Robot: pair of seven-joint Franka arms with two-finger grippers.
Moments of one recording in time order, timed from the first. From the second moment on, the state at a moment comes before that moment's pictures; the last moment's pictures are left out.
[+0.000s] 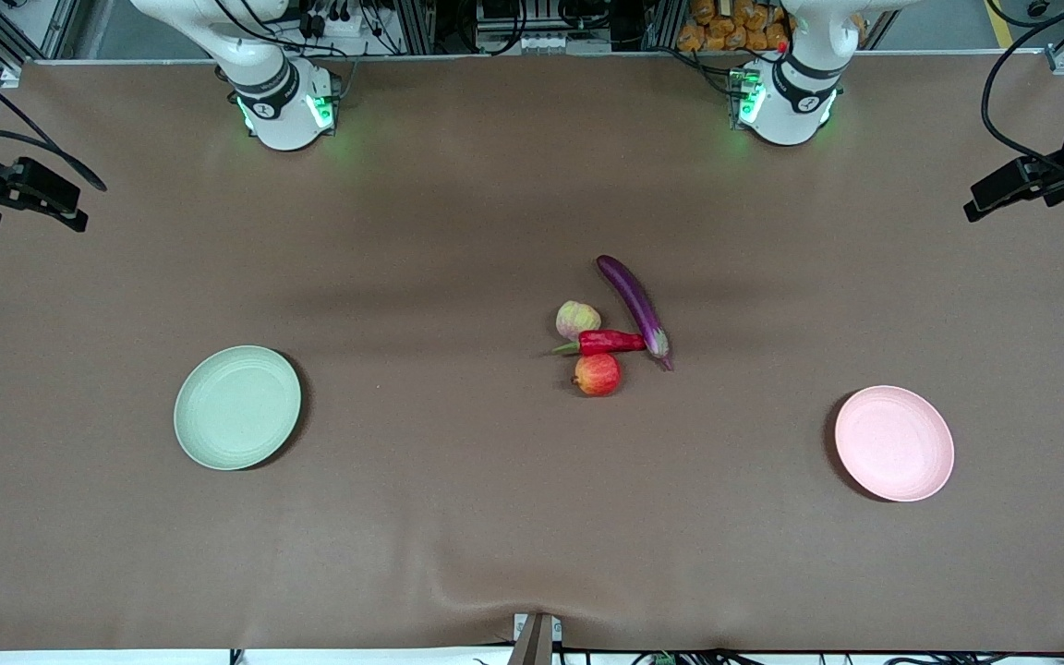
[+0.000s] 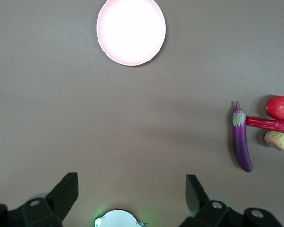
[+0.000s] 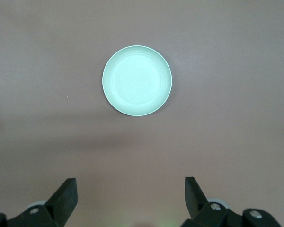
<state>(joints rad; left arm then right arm) 0.09 -0.09 -0.08 -1.65 -0.02 1.49 -0.19 -0.04 -0.02 0.05 -1.50 -0.01 1.45 0.02</state>
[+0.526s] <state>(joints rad) 0.08 -0.04 -0.09 -1.65 -0.02 1.50 -0.33 -0.04 -0.02 0.05 -1.50 -0.01 1.45 0.02</state>
